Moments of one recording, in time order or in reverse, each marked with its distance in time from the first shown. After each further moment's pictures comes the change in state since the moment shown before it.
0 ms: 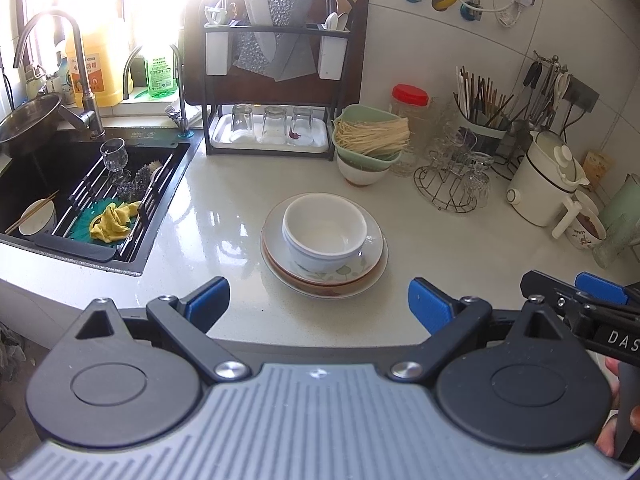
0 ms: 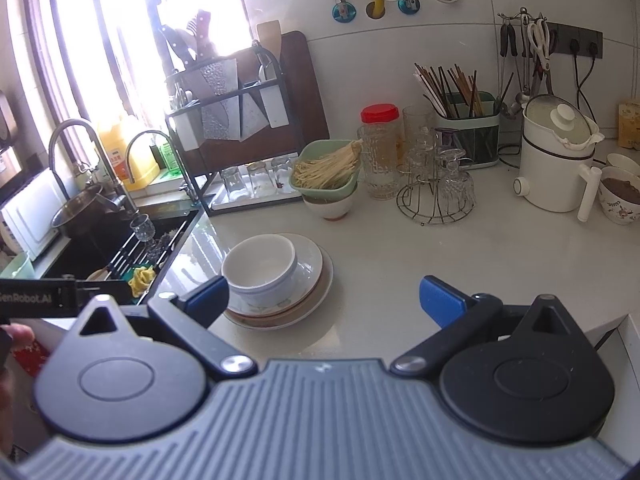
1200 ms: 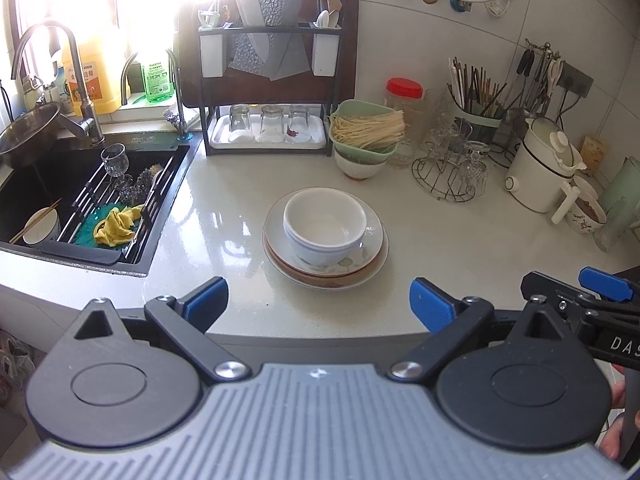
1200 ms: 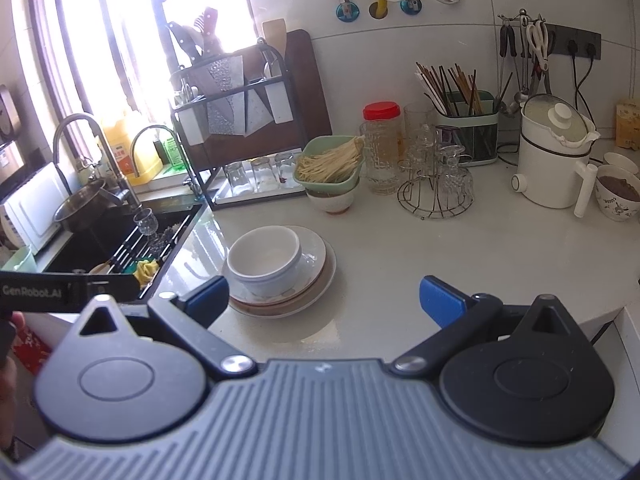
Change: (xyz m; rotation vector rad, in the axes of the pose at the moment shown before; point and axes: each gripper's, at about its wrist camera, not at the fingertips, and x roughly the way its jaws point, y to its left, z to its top) left arm -0.010 -0.006 -0.006 0.041 0.005 0.009; right arm -0.016 0.004 -0.012 -0.012 0.001 0.002
